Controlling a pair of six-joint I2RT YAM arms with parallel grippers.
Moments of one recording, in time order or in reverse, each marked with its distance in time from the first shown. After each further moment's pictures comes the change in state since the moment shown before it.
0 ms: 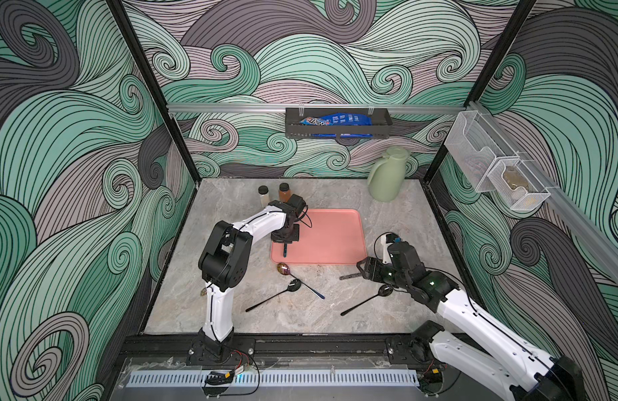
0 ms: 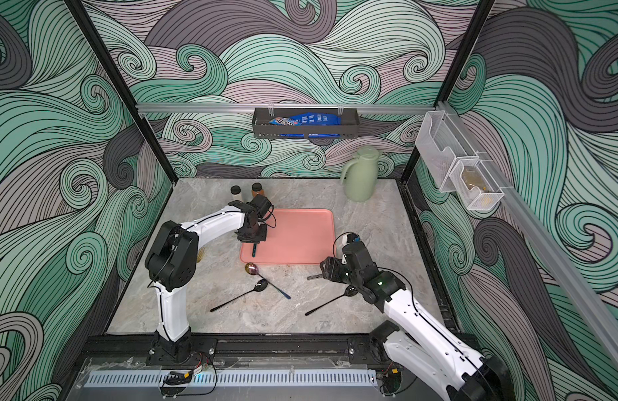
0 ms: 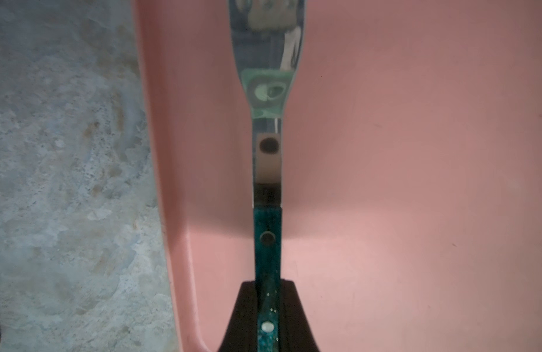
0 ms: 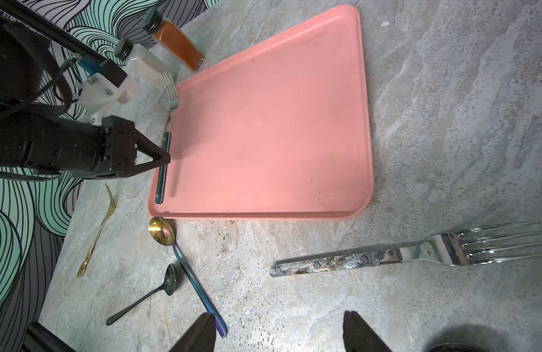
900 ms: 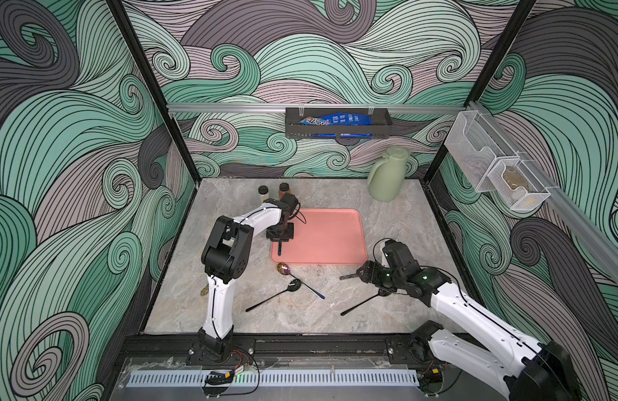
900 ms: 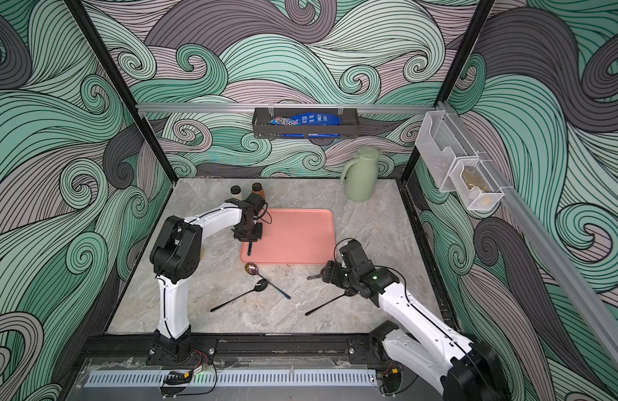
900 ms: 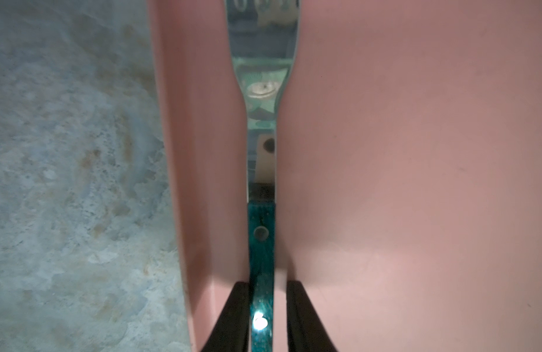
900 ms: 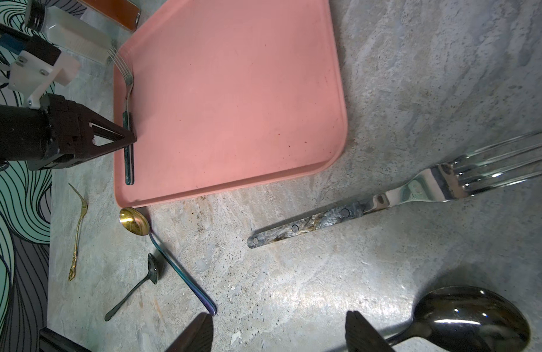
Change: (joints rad) left arm 0.063 0.069 0.038 0.003 0.041 0.030; right arm -0.024 0.084 -0.005 -0.076 -0.068 0.118
